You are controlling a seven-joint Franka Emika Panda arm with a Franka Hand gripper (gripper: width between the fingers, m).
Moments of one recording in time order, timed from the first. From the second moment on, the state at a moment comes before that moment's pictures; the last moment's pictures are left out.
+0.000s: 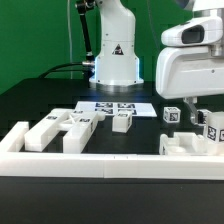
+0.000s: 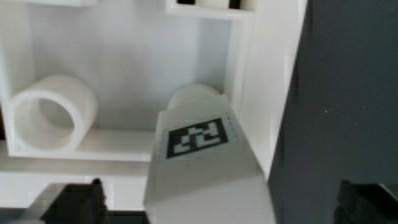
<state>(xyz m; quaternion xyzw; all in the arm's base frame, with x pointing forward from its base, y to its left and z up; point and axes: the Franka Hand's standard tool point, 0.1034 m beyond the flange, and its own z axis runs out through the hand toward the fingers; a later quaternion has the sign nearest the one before) 0.626 0.129 0.079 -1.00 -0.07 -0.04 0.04</state>
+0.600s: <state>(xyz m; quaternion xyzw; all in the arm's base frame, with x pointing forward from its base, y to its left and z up) 0.626 0.127 0.079 -1.00 -0.07 -0.04 0.04</state>
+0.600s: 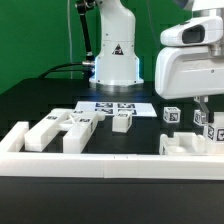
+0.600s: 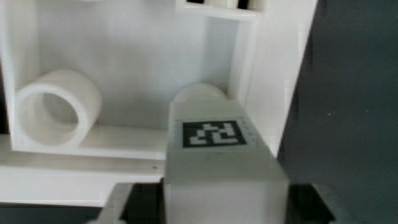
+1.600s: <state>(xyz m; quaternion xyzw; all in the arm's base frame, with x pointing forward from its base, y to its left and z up) 0.628 0.128 0.079 -0.91 0.41 -0.02 0.06</state>
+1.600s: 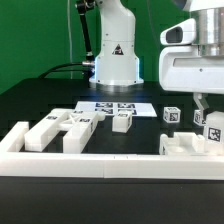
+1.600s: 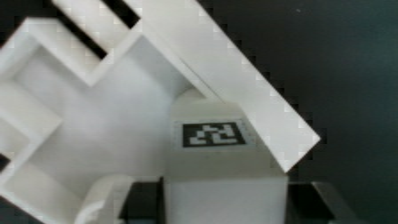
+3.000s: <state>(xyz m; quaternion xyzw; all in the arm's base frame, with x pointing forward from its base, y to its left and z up) 0.625 0.136 0.078 -0.93 0.36 -0.02 0.06</state>
